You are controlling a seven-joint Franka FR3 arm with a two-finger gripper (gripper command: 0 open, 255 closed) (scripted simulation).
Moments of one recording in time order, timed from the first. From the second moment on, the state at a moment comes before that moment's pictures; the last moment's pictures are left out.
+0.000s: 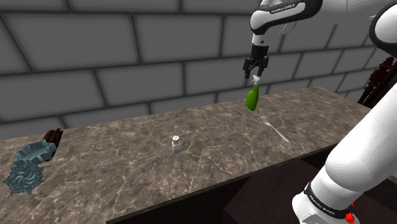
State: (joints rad) arm -0.20 -0.07 -0.24 -1.92 0.00 1.83 -0.20
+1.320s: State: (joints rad) arm -0.40 0.49 -0.34 -1.37 0.16 1.80 -0.32
